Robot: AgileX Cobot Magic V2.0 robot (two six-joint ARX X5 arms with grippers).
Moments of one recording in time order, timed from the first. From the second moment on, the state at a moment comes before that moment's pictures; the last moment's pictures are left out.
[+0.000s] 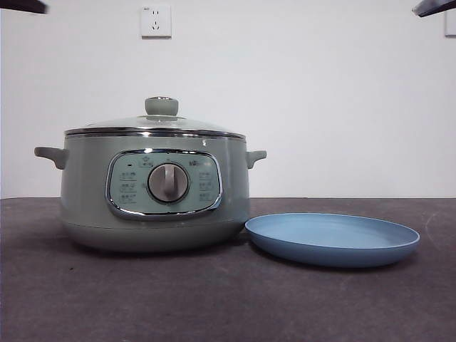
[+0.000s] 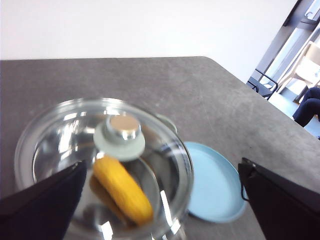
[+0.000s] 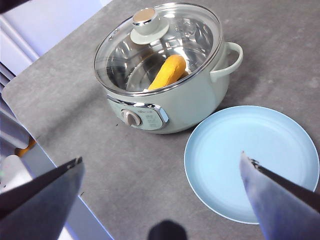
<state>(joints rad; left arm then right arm) -0.09 0.95 0.94 -0.32 0.61 -0.11 0.20 0.88 1.01 -0.76 -0.60 -0.13</state>
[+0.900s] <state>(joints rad) -0.35 1.60 1.21 -0.17 0.27 0.07 0.20 0.88 1.01 -0.77 -0.60 -0.13</state>
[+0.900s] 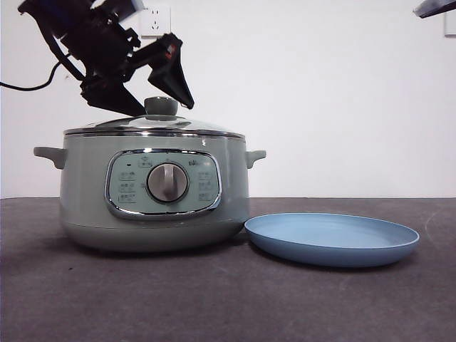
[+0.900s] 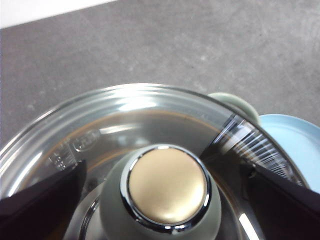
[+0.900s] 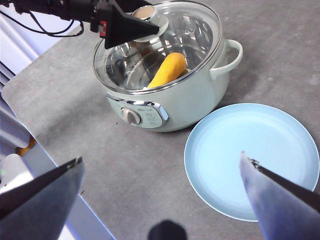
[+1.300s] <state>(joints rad) -0.38 1.60 1.21 -0.16 0.23 0.07 0.20 0.88 1.01 -0.77 -0.60 -0.13</state>
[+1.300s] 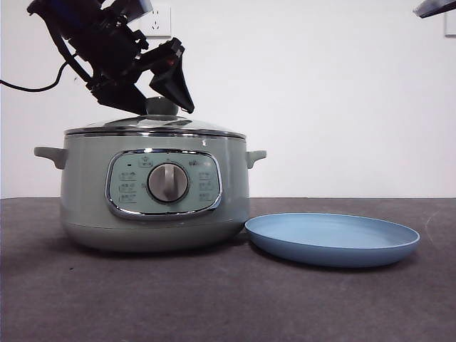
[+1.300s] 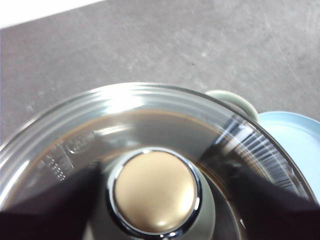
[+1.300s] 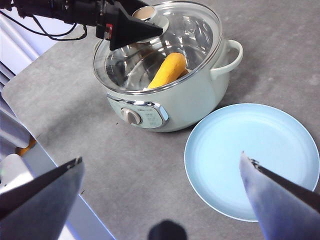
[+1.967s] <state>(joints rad) -0.38 1.59 1.22 -0.19 0.22 0.08 0.20 0.88 1.01 -0.77 -0.59 -0.13</state>
